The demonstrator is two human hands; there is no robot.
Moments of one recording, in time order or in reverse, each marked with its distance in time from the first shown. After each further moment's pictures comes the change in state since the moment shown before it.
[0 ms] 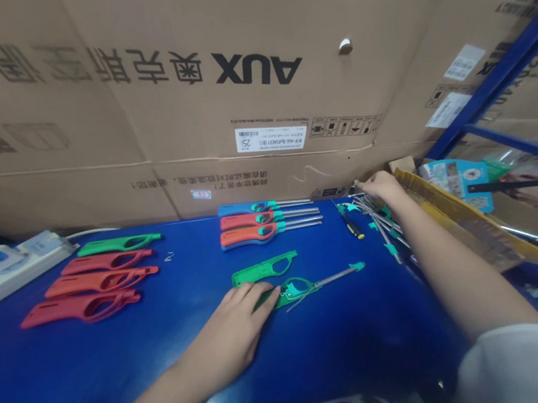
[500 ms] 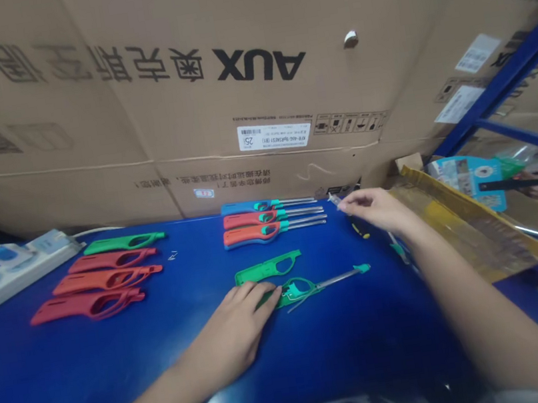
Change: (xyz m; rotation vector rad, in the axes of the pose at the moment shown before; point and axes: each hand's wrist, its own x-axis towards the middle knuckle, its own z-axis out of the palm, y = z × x) left_hand -0.001 0.000 -0.004 -0.050 -0.028 -0.030; right_hand -0.113 -0.040 -0.017 0.444 -0.201 -0.216
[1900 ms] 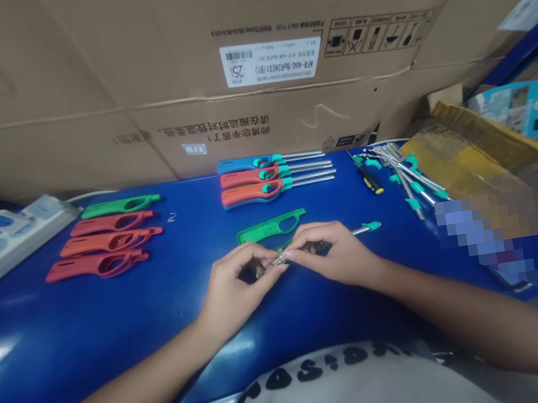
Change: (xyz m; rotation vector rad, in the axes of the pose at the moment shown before) left_hand 0.009 0.022 0.003 -0.783 0.483 -0.382; right_hand -0.112 -0.048 0.108 0.539 -0.297 -0.489
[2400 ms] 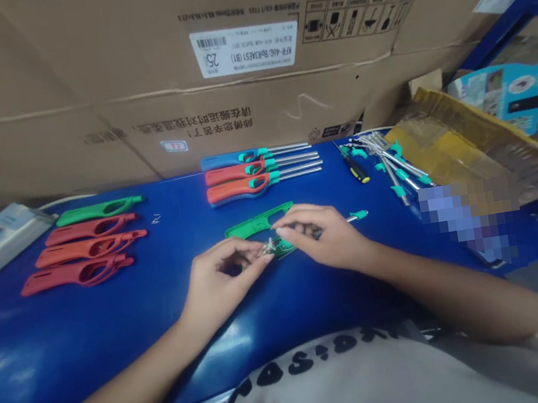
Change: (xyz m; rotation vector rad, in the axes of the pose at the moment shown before) left_hand 0.005 -0.001 -0.004 0.011 0.032 -0.114; right_hand 0.002 -0.001 -0.008 -0.131 0.075 -0.053
